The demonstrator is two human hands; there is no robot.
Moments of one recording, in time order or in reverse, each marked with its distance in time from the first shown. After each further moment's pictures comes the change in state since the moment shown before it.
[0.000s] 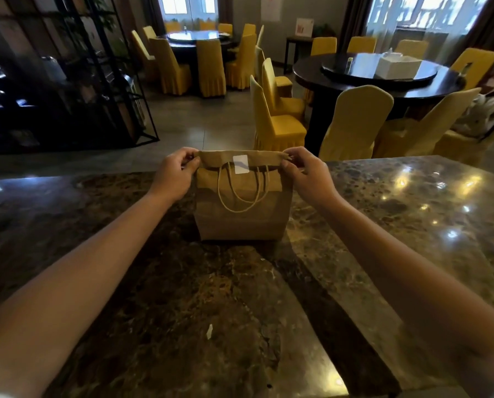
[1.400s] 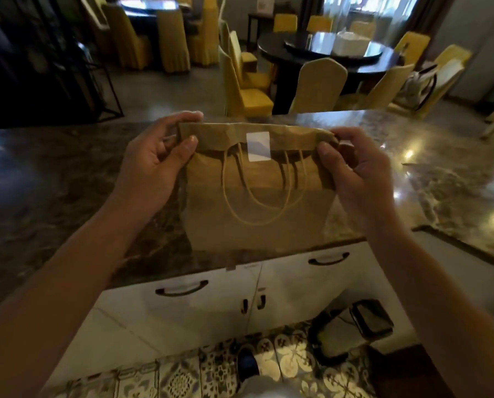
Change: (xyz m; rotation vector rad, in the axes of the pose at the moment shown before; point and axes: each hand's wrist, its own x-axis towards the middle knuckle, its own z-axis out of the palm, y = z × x) left_hand -0.301 0.099 -0.124 -0.448 -0.090 0.171; right_hand -0.305 -0.160 -0.053 -0.037 0.242 -0.167
